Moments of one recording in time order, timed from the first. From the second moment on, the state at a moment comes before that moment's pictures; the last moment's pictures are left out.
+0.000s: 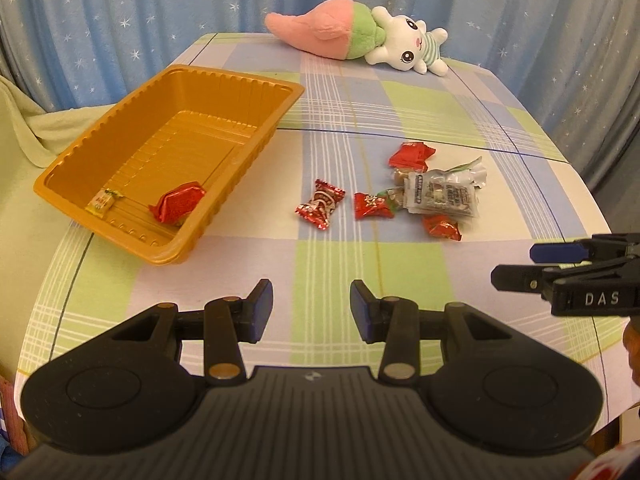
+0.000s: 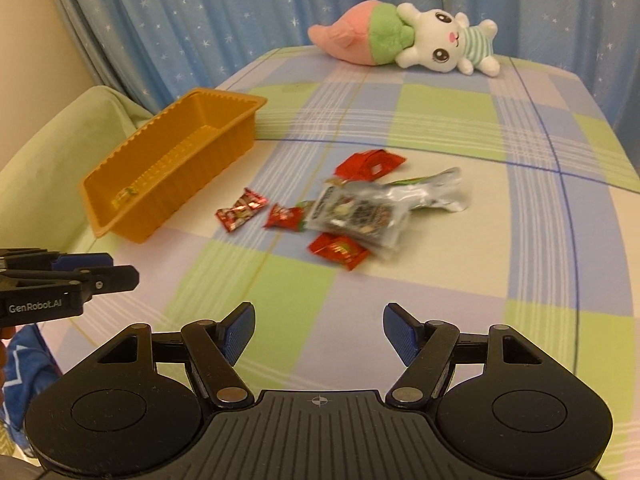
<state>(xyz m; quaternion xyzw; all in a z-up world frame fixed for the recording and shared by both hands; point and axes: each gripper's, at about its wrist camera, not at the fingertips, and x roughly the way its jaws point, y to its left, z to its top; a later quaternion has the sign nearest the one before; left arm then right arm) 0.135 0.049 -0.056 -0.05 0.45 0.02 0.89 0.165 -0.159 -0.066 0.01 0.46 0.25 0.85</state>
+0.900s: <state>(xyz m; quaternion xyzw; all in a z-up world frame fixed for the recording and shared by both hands) 0.194 0.034 -0.078 -0.02 0.46 0.02 0.89 0.246 -0.153 -0.078 -0.02 0.41 0.30 0.86</state>
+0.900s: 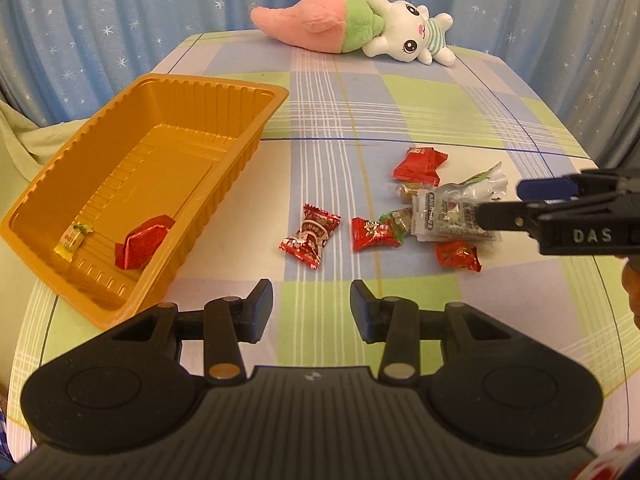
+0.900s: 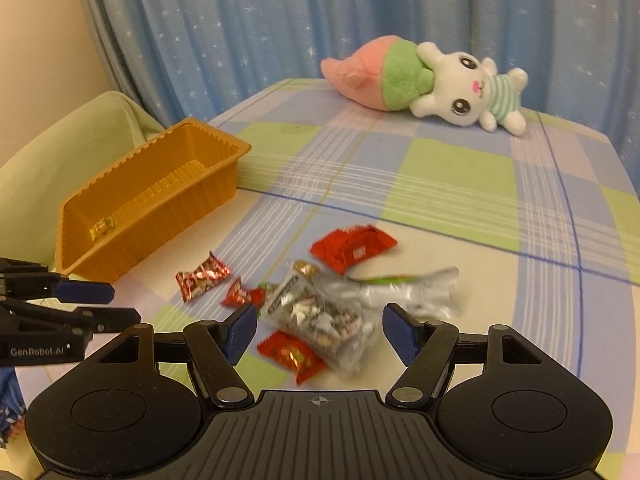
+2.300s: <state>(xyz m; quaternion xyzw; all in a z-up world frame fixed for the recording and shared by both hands) 0.205 0.038 -0.091 0.00 0.47 -0.01 0.88 0.223 -0.117 -0.114 -0.04 0.47 0.25 0.85</state>
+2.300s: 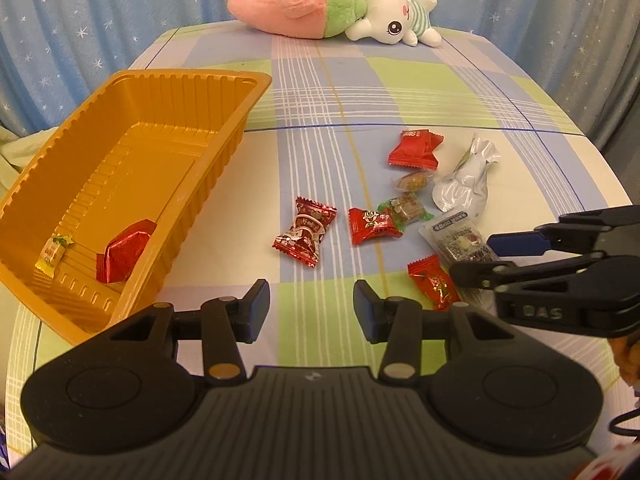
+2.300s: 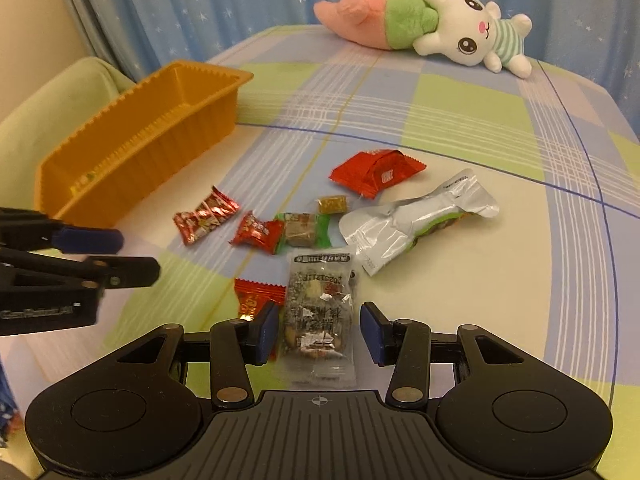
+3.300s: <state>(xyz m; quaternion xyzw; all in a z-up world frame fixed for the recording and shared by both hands) 0.267 0.015 -0.120 0.12 0.47 -0.04 0.87 0.202 -0.197 -0.089 0.08 0.46 0.15 0.87</state>
